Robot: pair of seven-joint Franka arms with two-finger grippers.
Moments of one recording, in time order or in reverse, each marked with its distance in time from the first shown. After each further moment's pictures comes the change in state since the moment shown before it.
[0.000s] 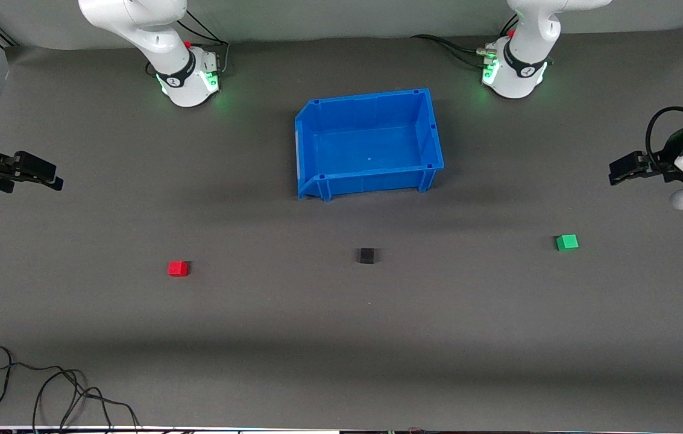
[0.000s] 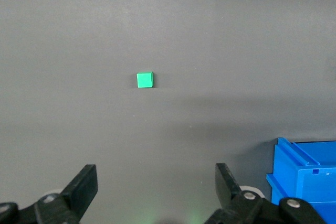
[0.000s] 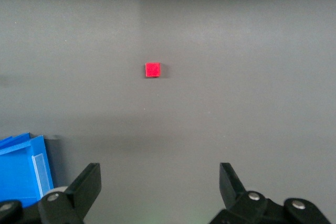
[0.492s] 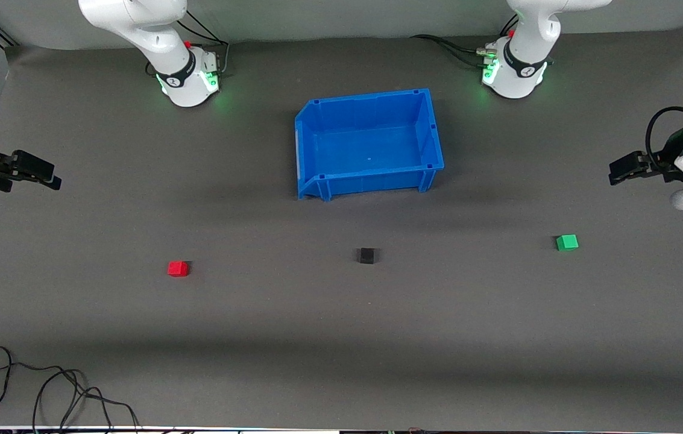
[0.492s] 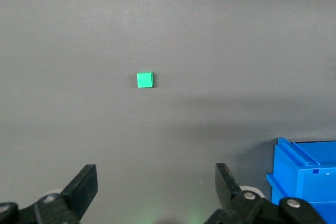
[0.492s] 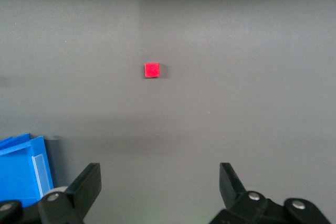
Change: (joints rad) left arm 0.000 0.000 0.000 0.000 0.000 0.000 0.000; right arm 0.000 -0.003 -0.003 0.000 0.000 0.000 0.000
